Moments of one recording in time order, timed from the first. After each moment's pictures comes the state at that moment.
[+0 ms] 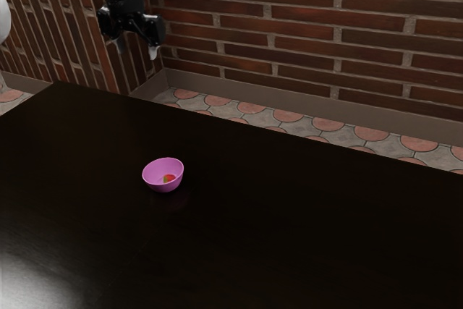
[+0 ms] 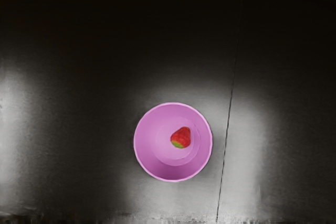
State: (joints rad) arm -0.18 0.23 0.24 -1.25 0.06 1.57 -0.07
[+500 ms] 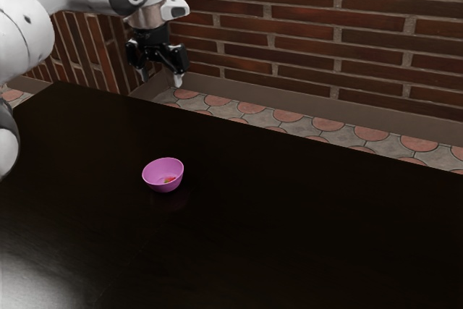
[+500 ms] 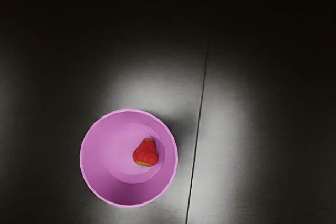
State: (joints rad) arm -0.17 0.38 0.27 -1.25 -0.07 1.65 -0.04
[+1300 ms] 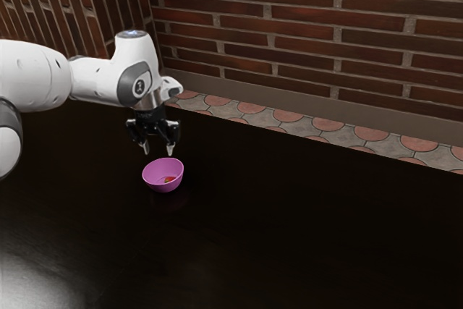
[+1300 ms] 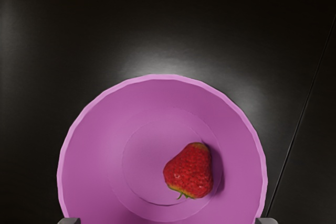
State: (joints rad) arm -0.17 0.39 0.30 -1.75 -0.09 2.14 -0.18
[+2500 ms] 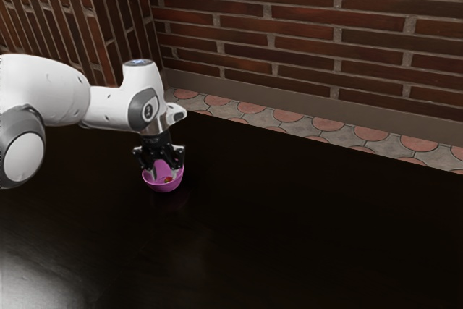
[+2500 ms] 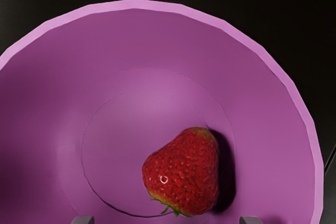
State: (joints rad) arm -0.16 0.50 0.30 -1.78 -0.19 2.21 -0.21
